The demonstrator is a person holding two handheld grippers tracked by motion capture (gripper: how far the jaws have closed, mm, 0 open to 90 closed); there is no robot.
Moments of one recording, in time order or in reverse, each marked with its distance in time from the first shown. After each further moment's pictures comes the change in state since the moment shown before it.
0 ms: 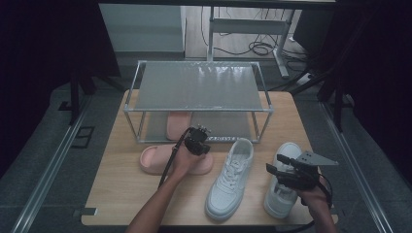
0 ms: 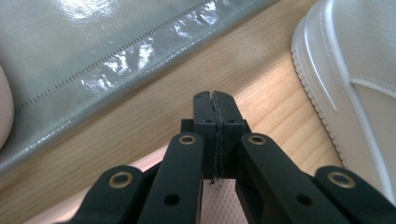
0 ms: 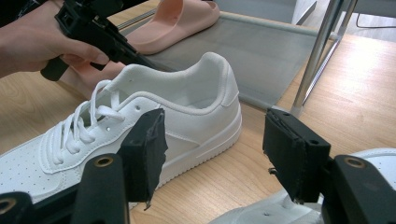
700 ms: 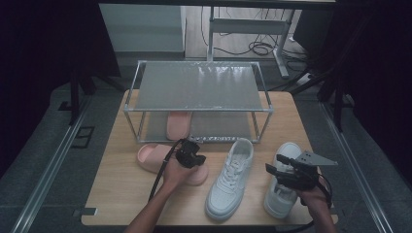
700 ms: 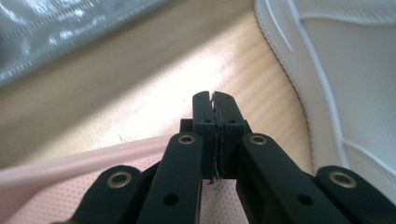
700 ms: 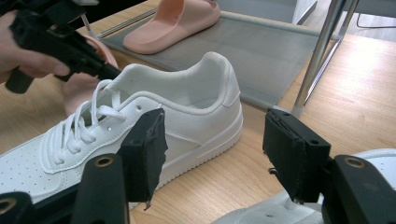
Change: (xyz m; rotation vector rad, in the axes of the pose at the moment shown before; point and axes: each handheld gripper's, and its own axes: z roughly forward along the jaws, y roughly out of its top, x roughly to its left) left arm -0.008 -0.048 -0.026 -0.045 -0.078 -0.009; right arm 0.001 0.000 0.001 0.002 0.000 -0.002
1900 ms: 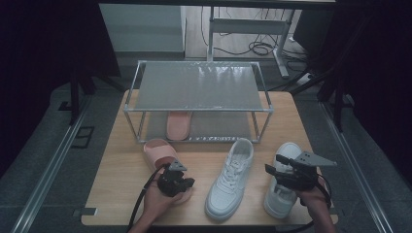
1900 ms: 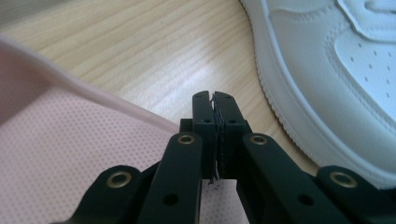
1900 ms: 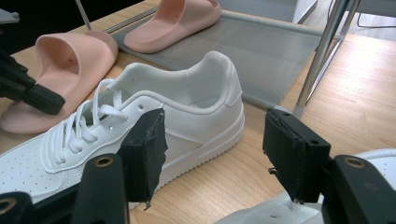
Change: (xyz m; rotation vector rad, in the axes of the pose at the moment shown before) left arm -0.020 -0.078 -0.047 -0.042 -0.048 0.029; right arm 0.002 0.000 0.001 0.003 0.001 -0.002
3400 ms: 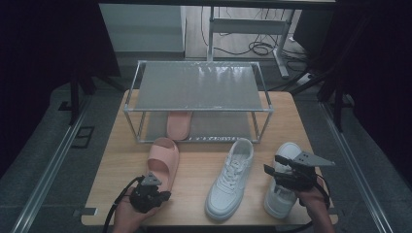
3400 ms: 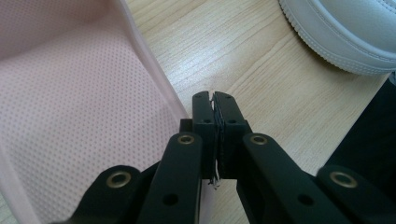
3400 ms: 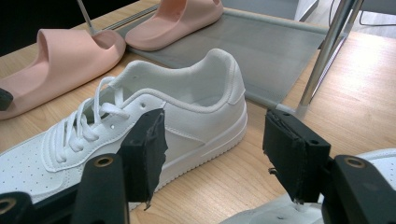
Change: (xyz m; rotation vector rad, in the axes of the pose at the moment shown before) left arm 0.014 -0.051 -0.054 0.049 0.042 -0.009; right arm 0.002 -0.001 0.003 0.007 0.002 -0.002
